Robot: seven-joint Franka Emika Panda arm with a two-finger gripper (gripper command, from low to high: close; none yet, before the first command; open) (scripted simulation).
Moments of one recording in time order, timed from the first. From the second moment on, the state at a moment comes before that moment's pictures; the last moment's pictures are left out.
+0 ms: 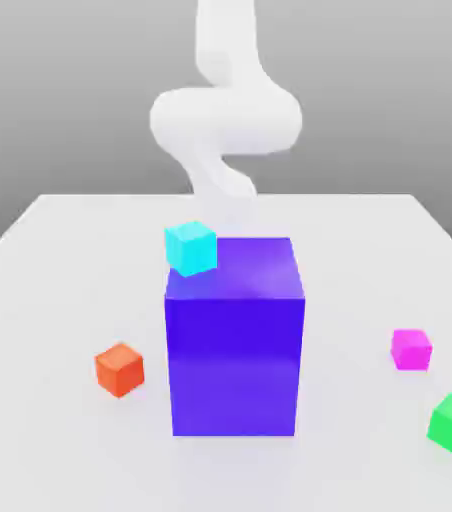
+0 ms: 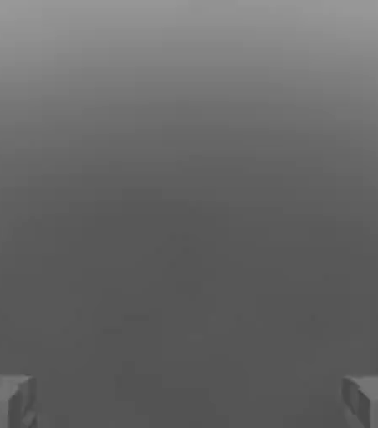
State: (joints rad) arm 0.07 -0.72 0.02 -2.35 0.00 2.35 0.74
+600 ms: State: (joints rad) arm 0.58 -0.05 0.28 -2.76 0.00 2.80 0.24
